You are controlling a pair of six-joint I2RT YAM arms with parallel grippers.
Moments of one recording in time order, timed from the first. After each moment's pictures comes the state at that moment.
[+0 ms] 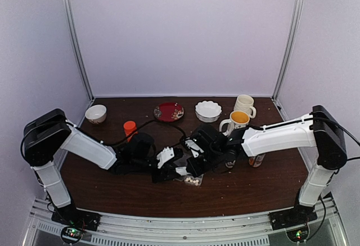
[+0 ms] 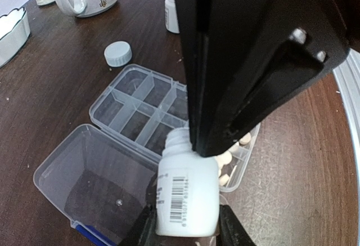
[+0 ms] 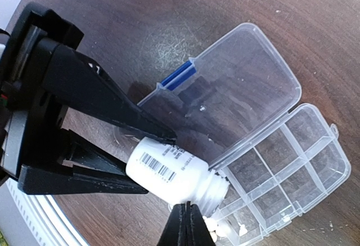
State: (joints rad) left arm -0.91 1.78 0.71 0.42 0.41 0.26; right arm 1.03 1.76 1.11 -0.30 -0.07 0.45
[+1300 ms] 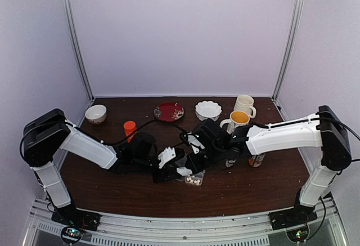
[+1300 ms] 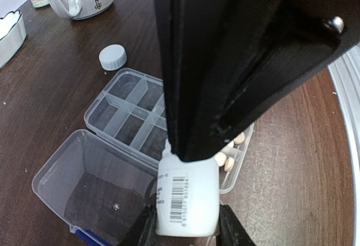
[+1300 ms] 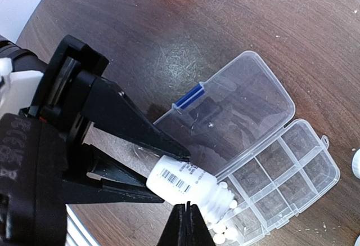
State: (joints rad) left arm -0.92 1.77 0.73 0.39 0.41 0.26; right arm 1.04 1.71 1.11 -0.29 -0.07 0.45
